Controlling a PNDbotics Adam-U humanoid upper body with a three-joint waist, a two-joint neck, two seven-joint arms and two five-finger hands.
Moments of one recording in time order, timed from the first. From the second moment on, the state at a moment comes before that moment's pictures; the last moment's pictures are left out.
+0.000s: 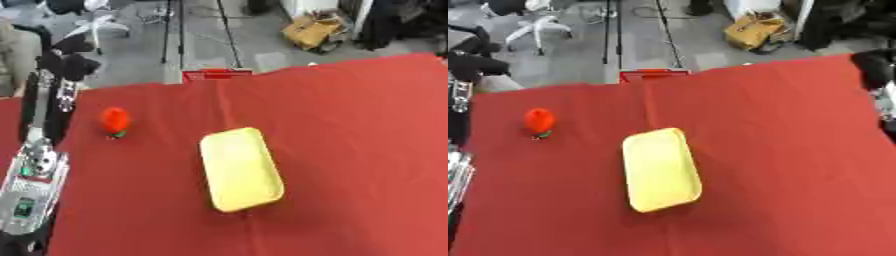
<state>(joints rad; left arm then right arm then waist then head) -0.34 0.27 0.08 -1.77 -0.28 -0.13 0.16 -0.30 -0.42 -0.02 -1.90 0.18 -0.20 -0.06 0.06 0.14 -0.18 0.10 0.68</state>
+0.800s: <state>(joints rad) -0.34 0.27 0.08 -1.77 -0.28 -0.13 0.15 -0.30 -0.42 -0.03 -1.90 0.24 -0.14 -0.08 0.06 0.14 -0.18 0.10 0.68</state>
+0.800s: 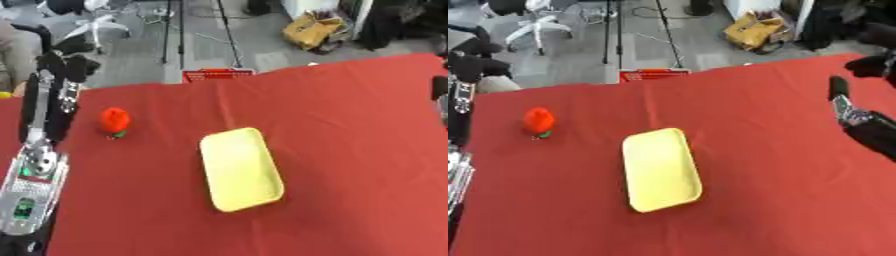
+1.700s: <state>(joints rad) -0.43 0.33 0.10 -1.71 -0.50 -0.04 0.07 -0.30 -0.42 -0.03 -1.90 0.13 -0.21 -0.11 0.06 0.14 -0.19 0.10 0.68</state>
